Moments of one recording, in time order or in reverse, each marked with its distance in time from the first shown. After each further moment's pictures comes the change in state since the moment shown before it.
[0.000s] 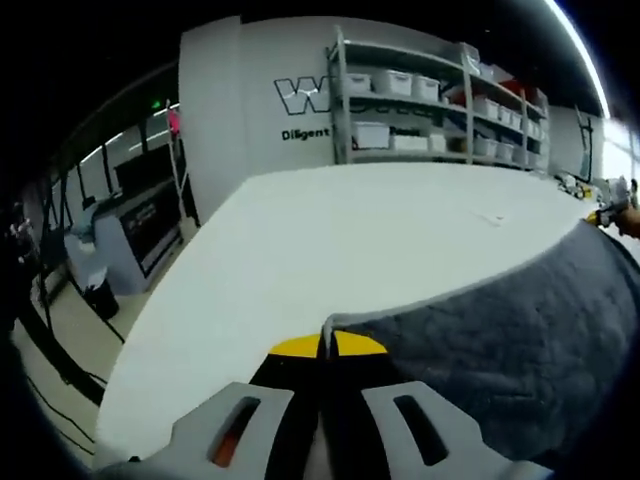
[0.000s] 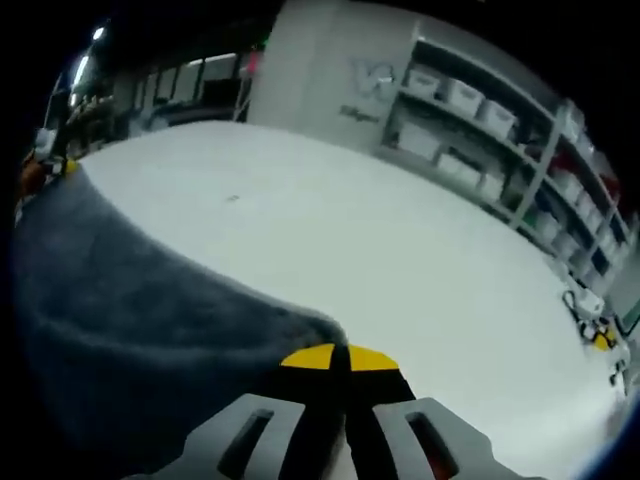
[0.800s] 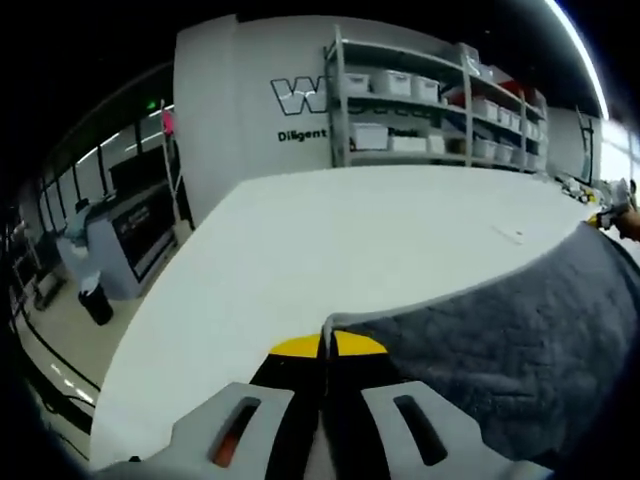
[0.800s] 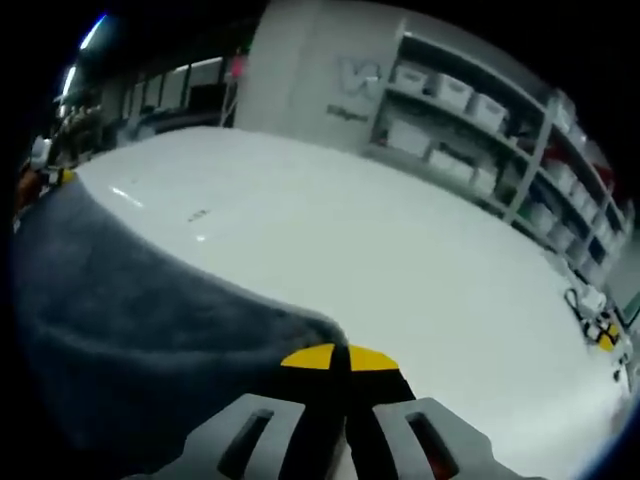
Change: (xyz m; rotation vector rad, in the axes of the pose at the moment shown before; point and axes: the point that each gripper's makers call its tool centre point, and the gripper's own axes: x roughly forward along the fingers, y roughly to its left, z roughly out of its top) left arm 0.060 0.010 0.030 -0.003 -0.004 -0.015; right arm 0.027 -0.017 0.014 0.036 0.000 -0.019
